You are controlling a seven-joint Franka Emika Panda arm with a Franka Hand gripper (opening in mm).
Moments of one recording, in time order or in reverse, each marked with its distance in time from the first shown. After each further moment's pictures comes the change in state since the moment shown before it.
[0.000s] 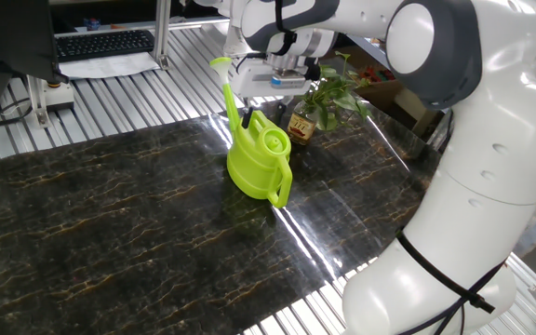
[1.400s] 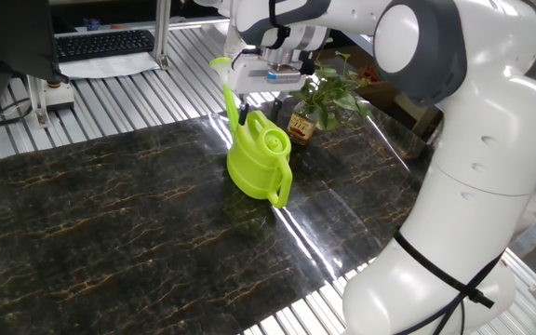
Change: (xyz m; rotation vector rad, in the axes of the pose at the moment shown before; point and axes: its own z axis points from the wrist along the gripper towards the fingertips) arm -0.016 0.001 -0.001 0.007 0.036 -0.016
